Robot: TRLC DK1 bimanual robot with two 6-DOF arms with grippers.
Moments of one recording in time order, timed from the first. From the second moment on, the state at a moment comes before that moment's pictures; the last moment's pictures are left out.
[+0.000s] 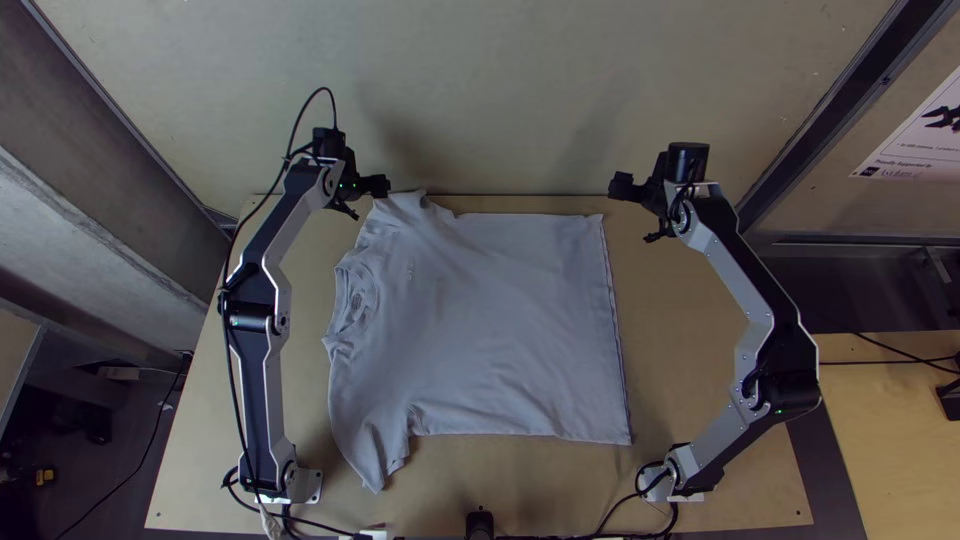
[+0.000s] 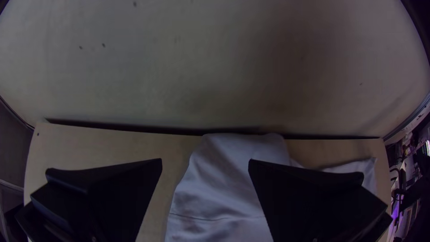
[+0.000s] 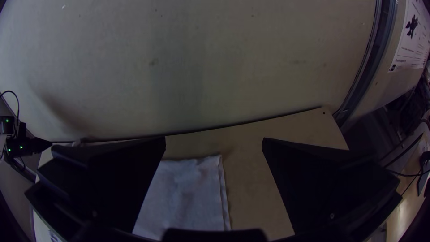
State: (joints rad) left arm -0.10 2.28 2.24 -0.66 0.01 -0.16; right arm 0.13 1.79 1.59 -0.37 0.06 0.24
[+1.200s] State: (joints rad) left arm -0.12 2.48 2.29 -0.52 0.01 -0.14; right arm 0.13 1.96 1.60 -0.36 0.06 0.29
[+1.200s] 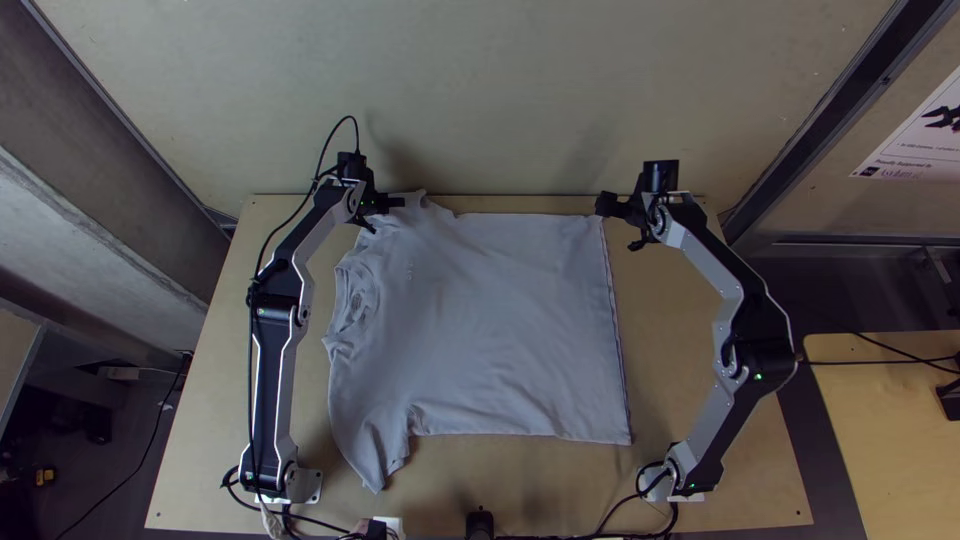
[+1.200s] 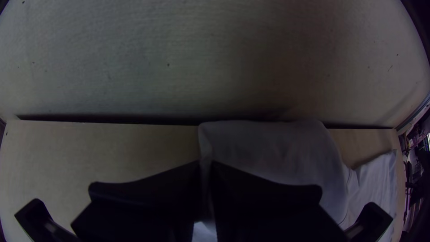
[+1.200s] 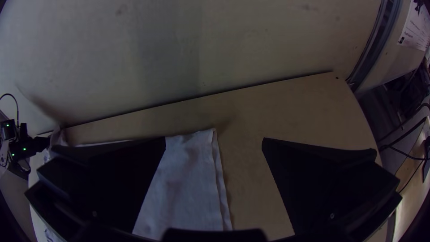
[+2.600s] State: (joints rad) left arm -0.11 2.45 2.29 -0.54 0.01 -0.13; right arm 0.17 2.50 2.28 -0.79 0.06 0.44
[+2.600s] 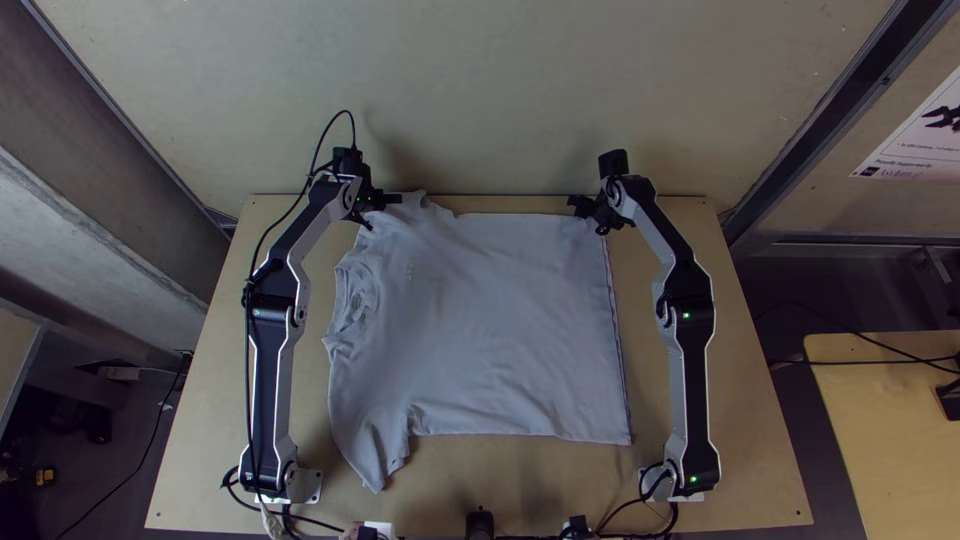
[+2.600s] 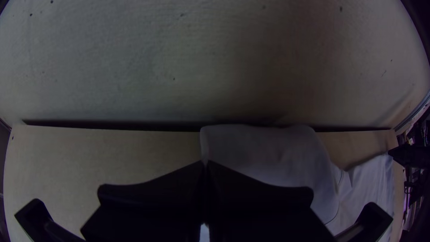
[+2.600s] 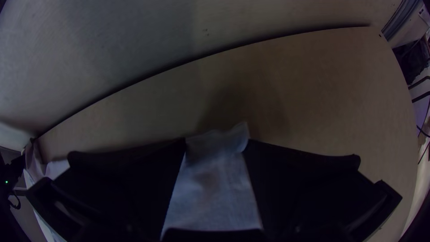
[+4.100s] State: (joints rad) left arm -0.09 2.26 2.20 -0.53 0.07 -0.13; right arm 0.14 2.44 2.30 -0.71 0.09 0.38
